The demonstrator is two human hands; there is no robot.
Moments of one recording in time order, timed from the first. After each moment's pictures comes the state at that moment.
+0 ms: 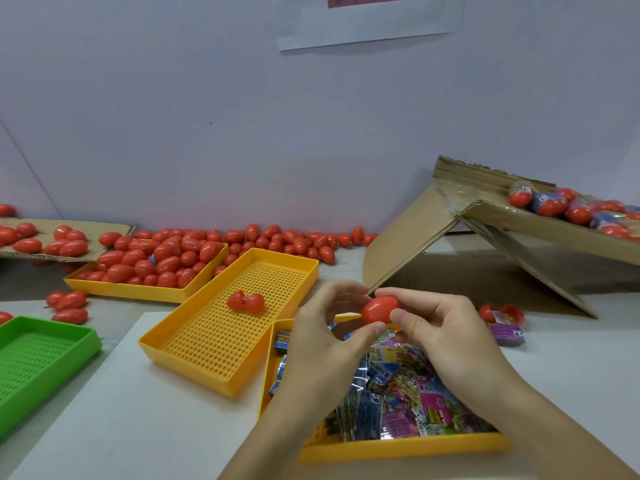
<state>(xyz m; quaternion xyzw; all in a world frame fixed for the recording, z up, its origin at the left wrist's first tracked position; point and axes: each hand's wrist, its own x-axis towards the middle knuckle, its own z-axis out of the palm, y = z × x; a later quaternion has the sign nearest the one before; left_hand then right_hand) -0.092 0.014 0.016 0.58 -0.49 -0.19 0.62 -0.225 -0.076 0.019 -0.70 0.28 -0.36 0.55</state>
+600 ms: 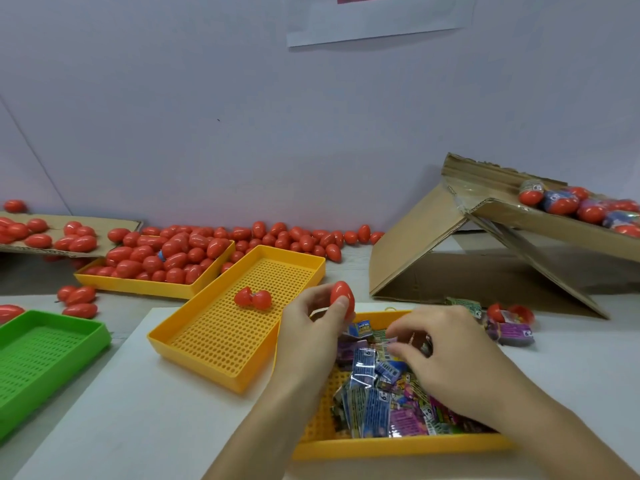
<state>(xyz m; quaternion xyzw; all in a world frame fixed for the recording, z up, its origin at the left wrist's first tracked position) -0.077 0.010 0.007 0.60 -0.28 -0.28 0.70 -0.230 -0.082 0.009 -0.91 0.27 -0.24 0.19</state>
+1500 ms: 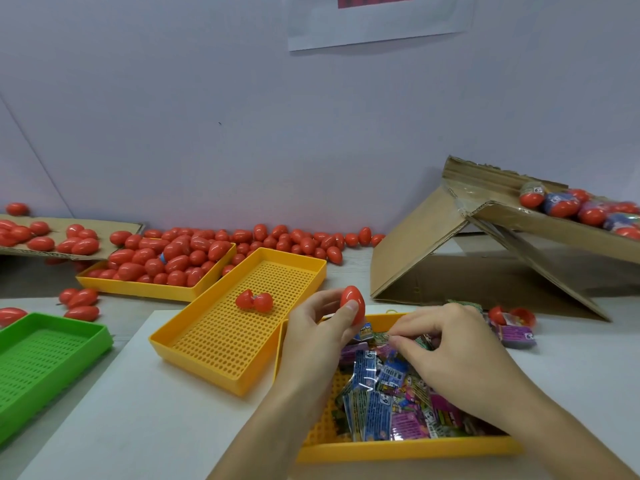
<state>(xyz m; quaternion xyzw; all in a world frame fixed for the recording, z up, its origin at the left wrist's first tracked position) -0.079 0.007 0.007 0.56 -0.25 -0.33 0.72 -0.227 -0.077 0.018 -0.87 0.31 -0.27 0.26</state>
